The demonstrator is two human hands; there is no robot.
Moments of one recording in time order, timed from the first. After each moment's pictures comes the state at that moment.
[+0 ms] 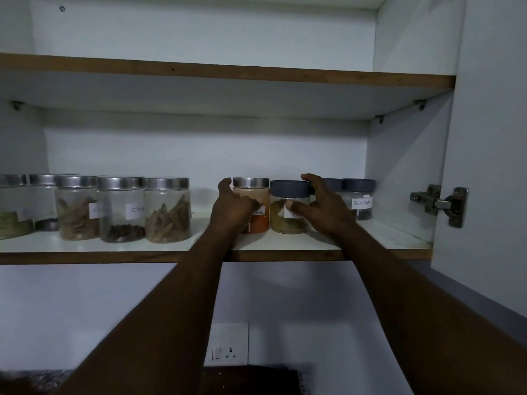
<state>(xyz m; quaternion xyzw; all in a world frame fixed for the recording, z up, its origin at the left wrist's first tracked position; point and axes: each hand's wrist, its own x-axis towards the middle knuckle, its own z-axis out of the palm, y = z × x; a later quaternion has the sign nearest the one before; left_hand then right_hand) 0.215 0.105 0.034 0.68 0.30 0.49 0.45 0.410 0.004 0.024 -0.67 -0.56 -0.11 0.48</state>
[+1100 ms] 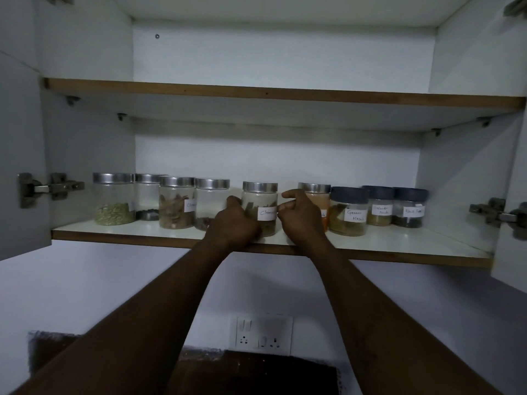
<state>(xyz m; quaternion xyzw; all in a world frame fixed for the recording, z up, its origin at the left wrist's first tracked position) 0.058 0.113 0.021 0.78 0.41 0.40 0.25 0.212 0.063 0.022 -0.64 -0.50 -0.01 0.59</state>
